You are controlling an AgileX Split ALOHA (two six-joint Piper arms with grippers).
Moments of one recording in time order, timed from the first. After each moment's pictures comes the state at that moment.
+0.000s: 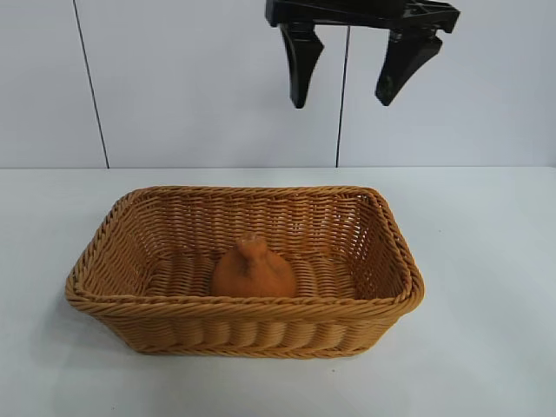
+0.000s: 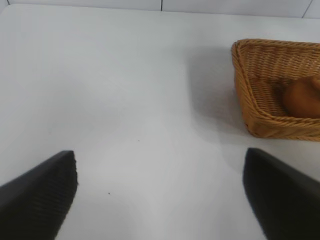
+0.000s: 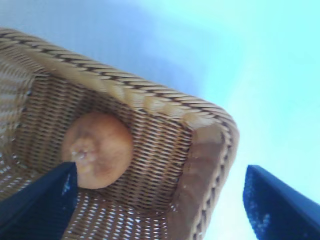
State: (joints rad) left arm -0.01 0.00 -0.50 -0.02 1.07 -0.05; right arm 0.46 1.95 -1.83 -0.06 1.21 0.15
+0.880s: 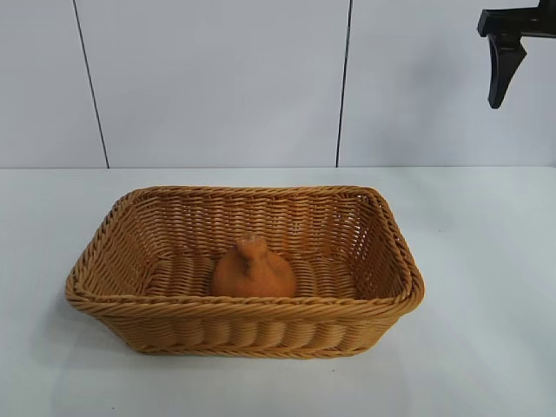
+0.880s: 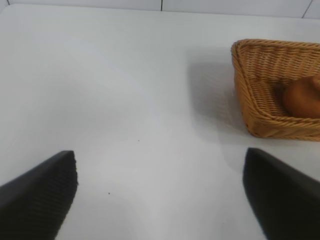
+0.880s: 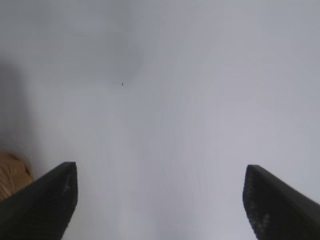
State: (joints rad) left arm -0.01 0.00 -0.50 -0.02 1.07 -0.05; right arm 0.05 1.88 -1.66 -0.03 1.21 0.11
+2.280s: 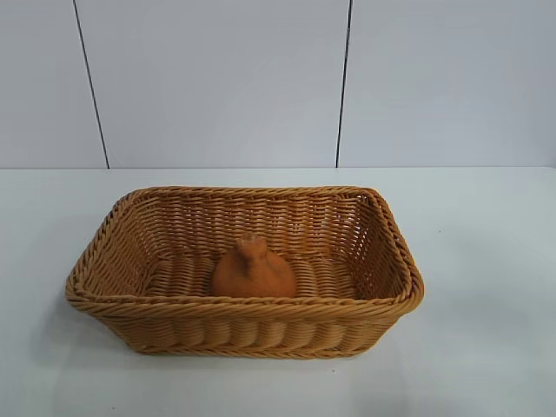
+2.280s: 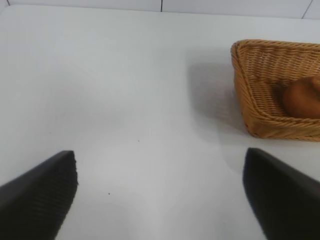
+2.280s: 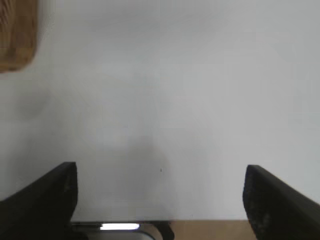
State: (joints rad) left arm -0.01 0.00 -0.50 -0.02 1.06 -0.05; right arm 0.05 0.43 -0.50 0.00 1.02 0.02
